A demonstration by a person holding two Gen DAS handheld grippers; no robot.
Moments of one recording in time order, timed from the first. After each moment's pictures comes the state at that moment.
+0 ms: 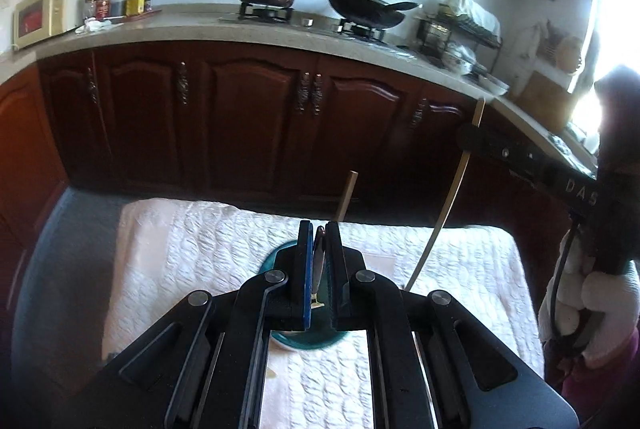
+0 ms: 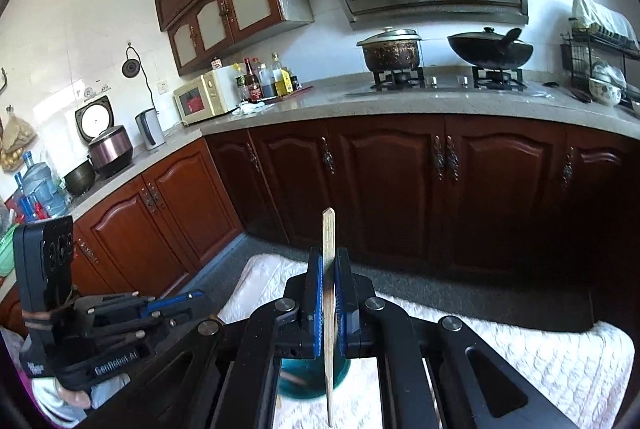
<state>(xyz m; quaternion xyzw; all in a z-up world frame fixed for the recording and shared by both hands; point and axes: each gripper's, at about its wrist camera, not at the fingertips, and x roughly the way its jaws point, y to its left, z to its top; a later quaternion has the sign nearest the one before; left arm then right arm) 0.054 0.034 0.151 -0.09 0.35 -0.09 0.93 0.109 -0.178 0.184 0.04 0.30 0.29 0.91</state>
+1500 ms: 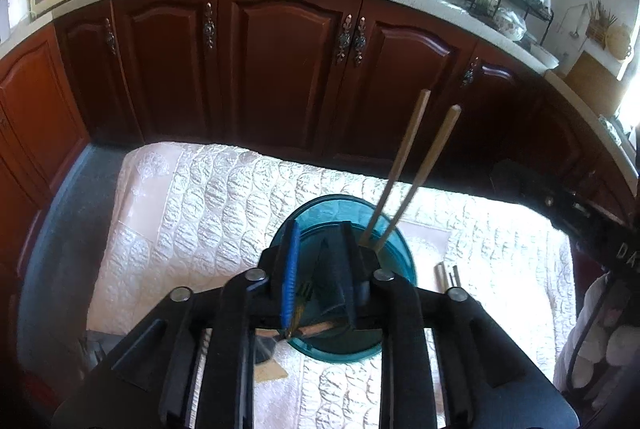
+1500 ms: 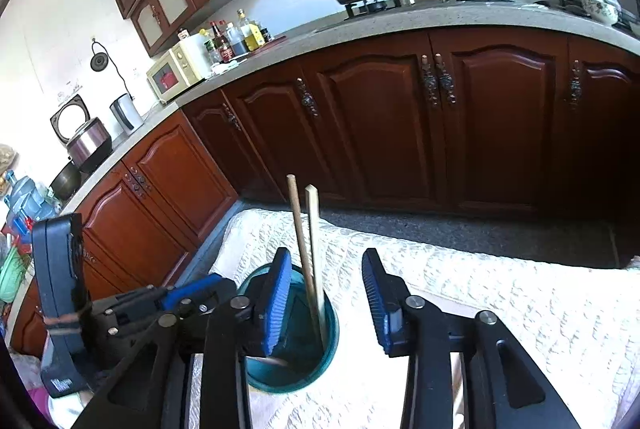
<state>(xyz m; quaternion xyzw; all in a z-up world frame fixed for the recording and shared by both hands) 0.090 0.019 0.071 -0.08 0.42 -0.03 0.90 0.143 -0.187 0.088 0.08 0.39 0.27 0.87</state>
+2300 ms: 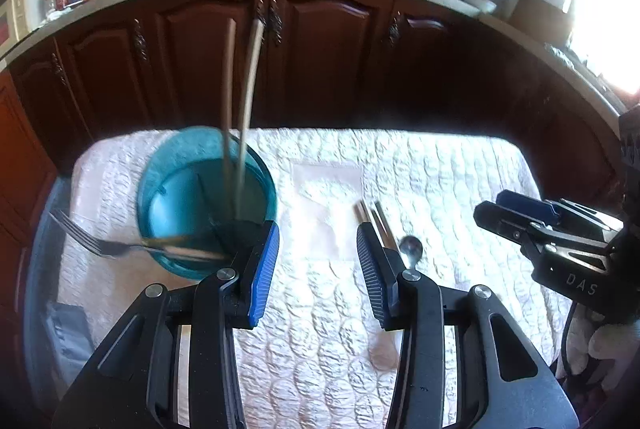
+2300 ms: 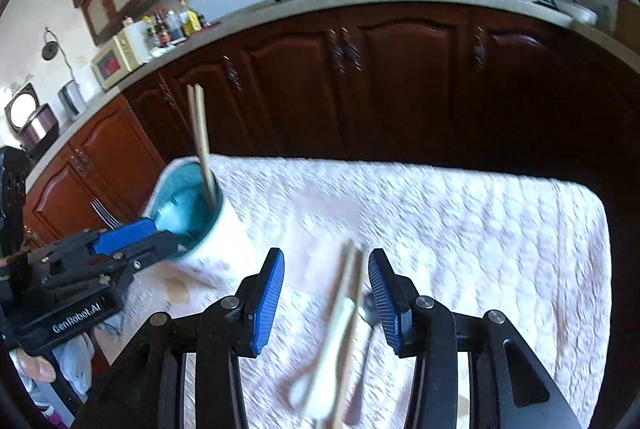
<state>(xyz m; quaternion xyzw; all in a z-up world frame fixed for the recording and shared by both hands) 0.031 -0.087 0.058 -0.01 0.43 -0.11 0.89 0.046 -0.295 0.056 0.04 0.44 0.15 0.89</state>
